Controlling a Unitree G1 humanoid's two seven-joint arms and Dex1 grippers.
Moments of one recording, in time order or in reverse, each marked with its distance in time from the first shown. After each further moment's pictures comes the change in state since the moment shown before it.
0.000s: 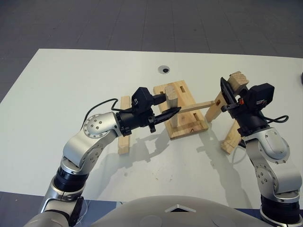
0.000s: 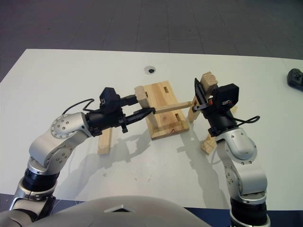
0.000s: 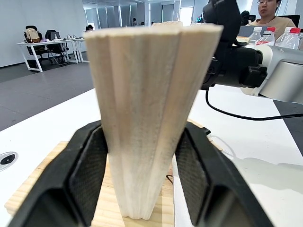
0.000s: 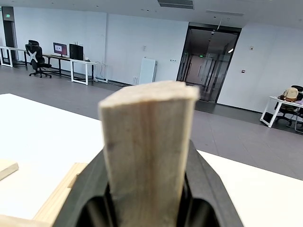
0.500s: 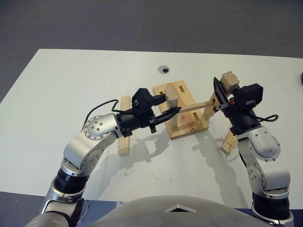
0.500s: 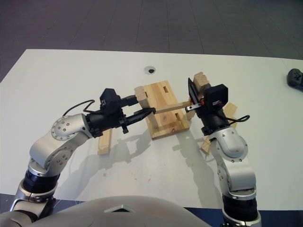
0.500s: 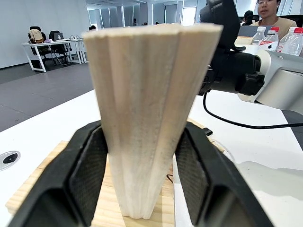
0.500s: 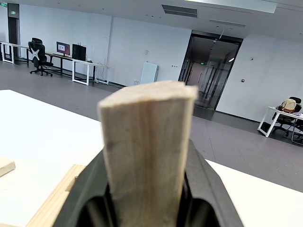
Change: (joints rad) left arm 0.012 -0.003 -0.007 -0.011 0.009 -0.003 0.009; right arm -0.027 0.056 0.057 0.039 -0.117 -0.047 0.024
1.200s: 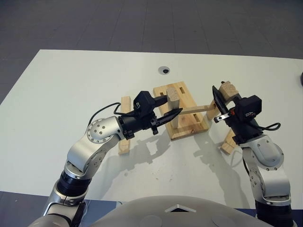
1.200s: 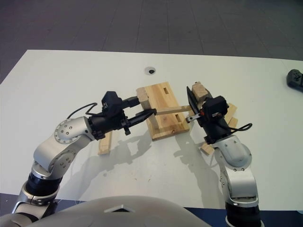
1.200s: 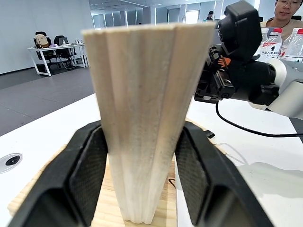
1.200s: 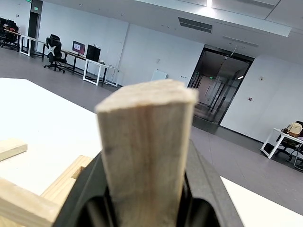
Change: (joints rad) left arm 0.029 -0.020 -0.031 0.002 0.041 -0.045 0.020; right arm 0.109 -0.007 -0.012 0.059 -0.074 -0.222 0.123
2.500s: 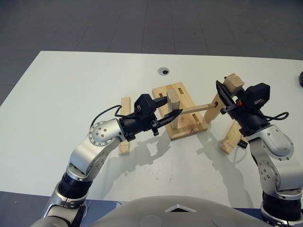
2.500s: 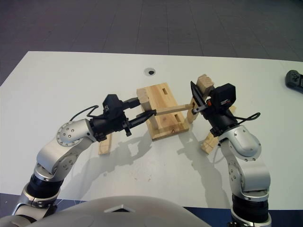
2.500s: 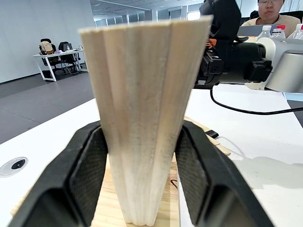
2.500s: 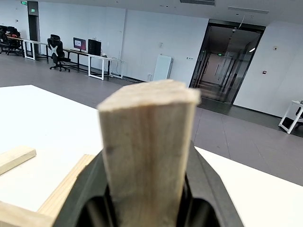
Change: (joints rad) left arm 0.025 0.001 -0.027 0.011 0.041 -0.065 0.003; right arm -0.091 -0.062 -0.109 -0.065 0.165 0.291 0.012
